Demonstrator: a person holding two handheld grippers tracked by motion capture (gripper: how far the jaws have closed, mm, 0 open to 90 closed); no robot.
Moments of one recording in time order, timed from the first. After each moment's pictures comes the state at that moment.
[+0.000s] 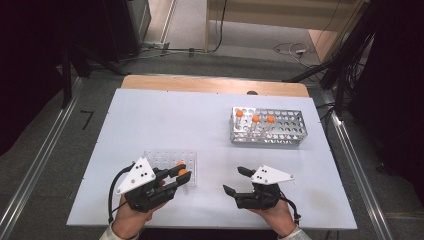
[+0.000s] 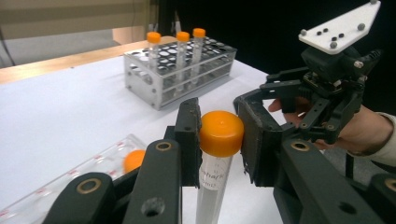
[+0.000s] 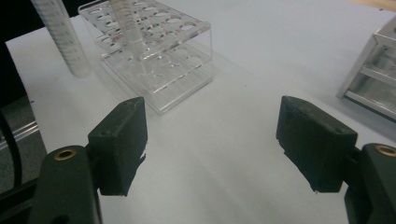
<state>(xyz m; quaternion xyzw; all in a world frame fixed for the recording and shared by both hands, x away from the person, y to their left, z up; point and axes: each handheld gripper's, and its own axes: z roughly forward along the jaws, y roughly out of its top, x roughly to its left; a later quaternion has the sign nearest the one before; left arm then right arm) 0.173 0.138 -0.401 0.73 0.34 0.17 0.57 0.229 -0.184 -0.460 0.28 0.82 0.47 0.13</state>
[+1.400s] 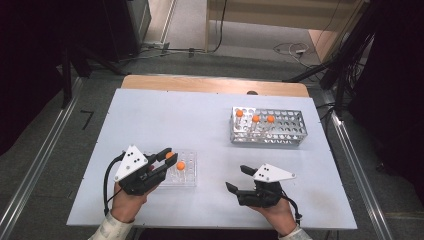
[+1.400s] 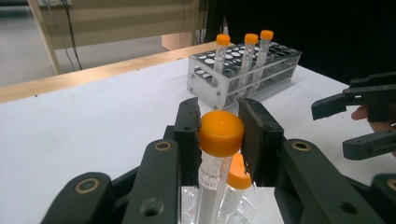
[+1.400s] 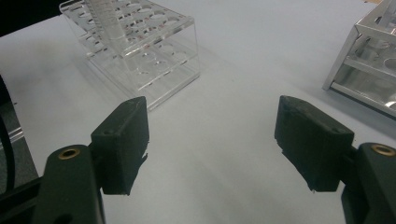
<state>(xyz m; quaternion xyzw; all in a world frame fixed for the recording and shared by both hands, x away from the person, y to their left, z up) 0.203 0.155 -0.419 0.71 0.39 0.24 0.54 0.233 -0.187 -0.463 0.30 0.82 0.47 0.13</state>
